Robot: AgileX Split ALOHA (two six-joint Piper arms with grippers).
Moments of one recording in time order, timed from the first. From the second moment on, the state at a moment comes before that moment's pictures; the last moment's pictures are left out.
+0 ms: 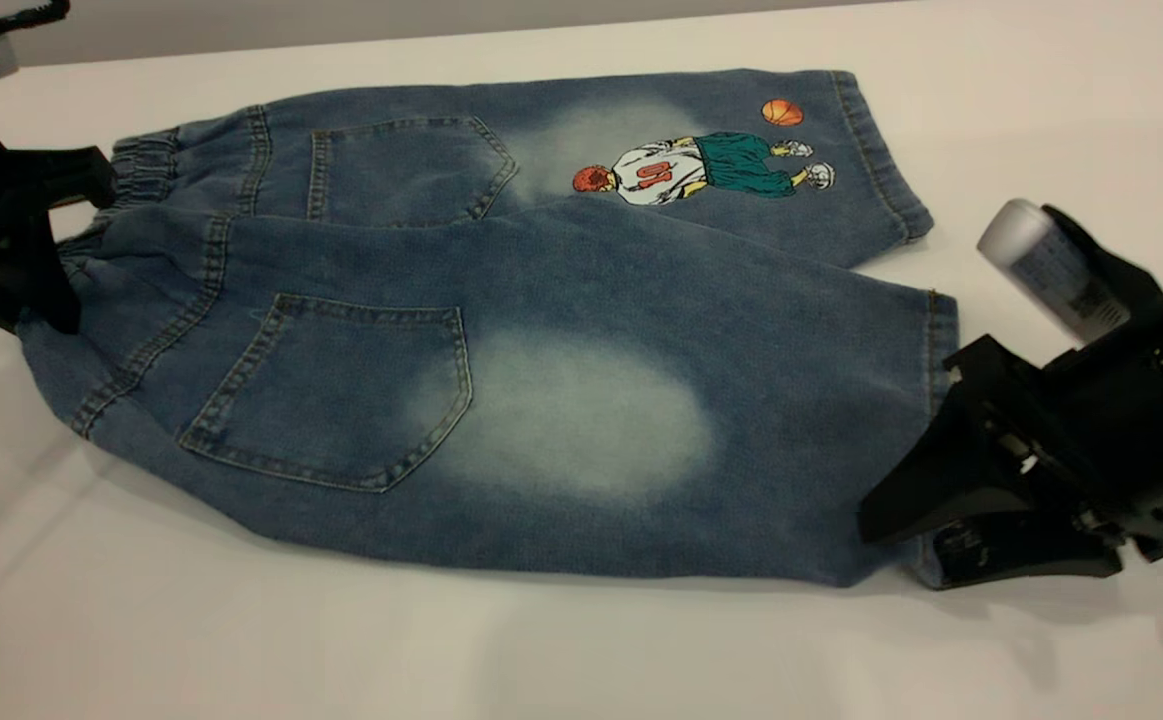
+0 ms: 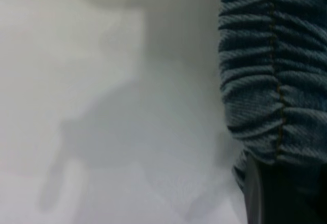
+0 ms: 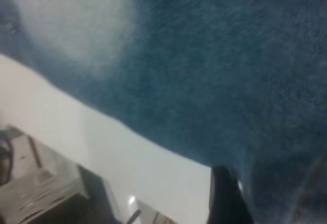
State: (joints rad) left arm 0.01 1.93 -0.94 -0.11 0.49 -0.11; right arm 0.10 2.18 -0.56 1.63 0.77 -1.47
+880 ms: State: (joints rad) left arm -0.01 1.93 -0.94 -0.11 0.61 -0.06; right arm 0.10 2.14 -0.59 1.72 0.81 -1.57
